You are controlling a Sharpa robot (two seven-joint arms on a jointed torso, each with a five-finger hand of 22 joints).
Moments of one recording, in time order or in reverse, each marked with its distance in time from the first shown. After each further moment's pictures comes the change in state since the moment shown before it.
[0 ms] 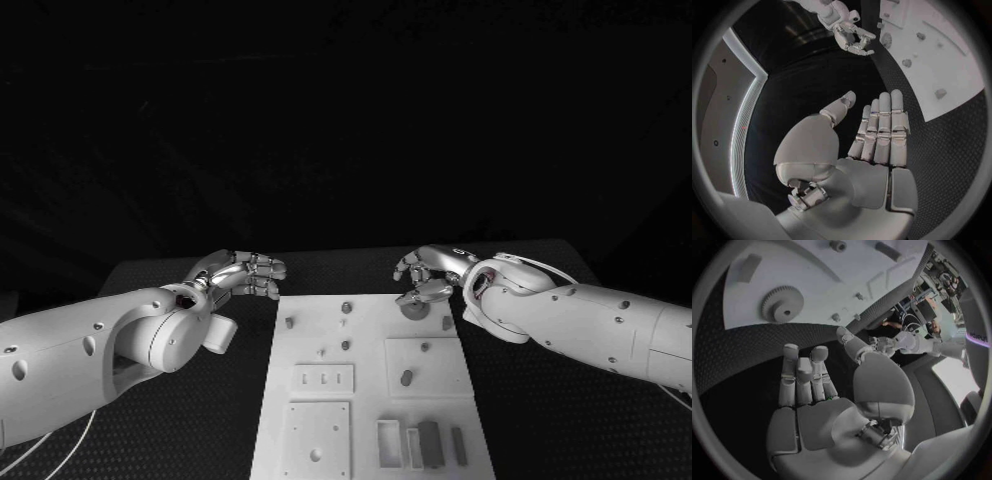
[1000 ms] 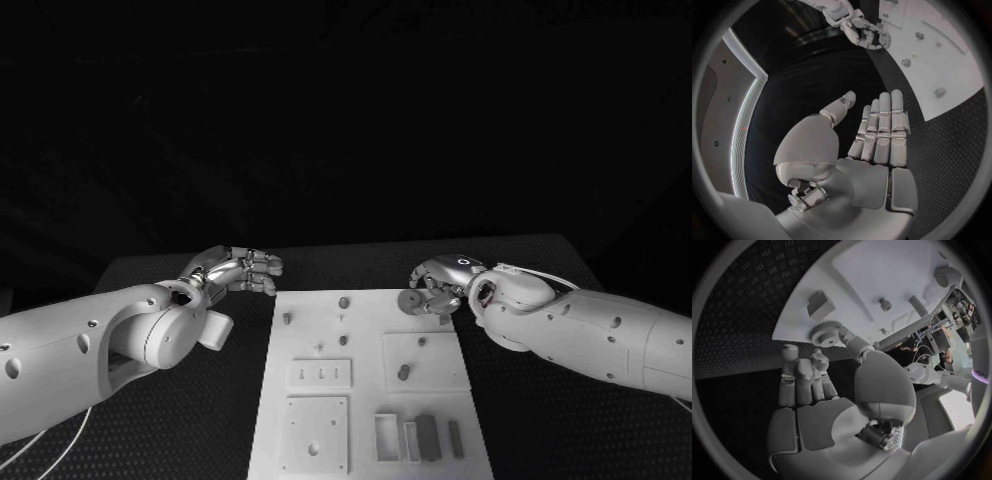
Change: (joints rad) left arm 0.000 0.001 0.000 -0.003 -0.011 0.006 0.001; left_hand 0.000 0.000 0.000 0.000 0.000 0.000 0.000 -0.004 0.001 0.000 0.000 -0.004 0.000 0.000 0.000 -0.004 0.003 -0.008 0.000 0.000 0.000 0.002; right arm -0.054 -0.008 -0.003 -0.039 -0.226 0.003 -0.121; right_hand 0.014 -0.024 0.028 0.066 0.000 -0.020 0.002 -0.007 -0.002 -0.044 0.014 0.157 0.096 0.003 0.021 0.057 0.007 0.004 0.016 -0.012 0.034 0.000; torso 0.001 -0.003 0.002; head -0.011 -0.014
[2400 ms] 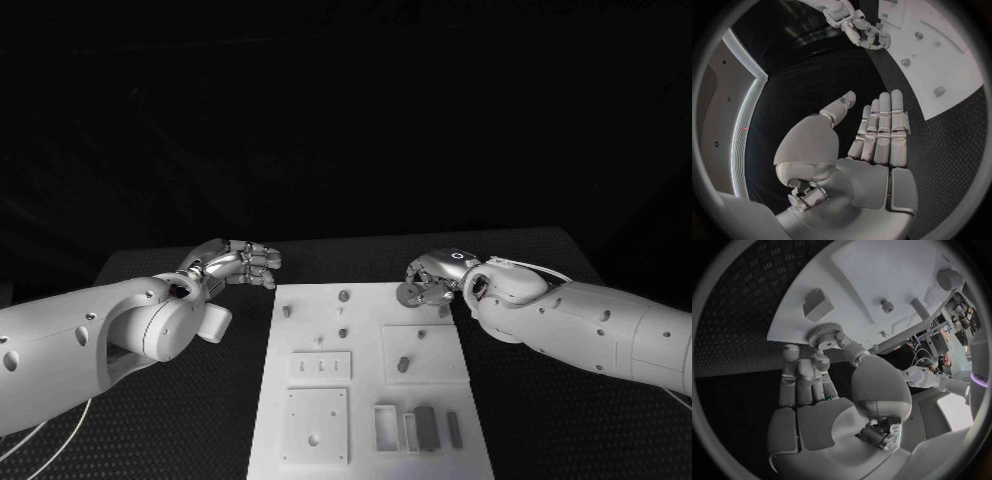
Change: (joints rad) left arm 0.000 -0.004 0.000 0.000 -0.004 0.001 -0.001; left_hand 0.000 0.000 -0.003 0.003 0.000 0.000 0.000 0.000 0.000 0.000 0.000 -0.003 0.000 0.000 0.000 -0.008 0.003 0.008 -0.002 0.002 0.000 0.001; right arm -0.010 0.028 0.007 -0.030 -0.037 0.016 0.012; right_hand -0.005 0.128 -0.033 -0.078 0.000 0.033 -0.033 0.035 0.010 0.015 -0.029 0.005 -0.020 0.008 -0.027 0.008 -0.017 0.004 -0.002 -0.002 0.011 0.000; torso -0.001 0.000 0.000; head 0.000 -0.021
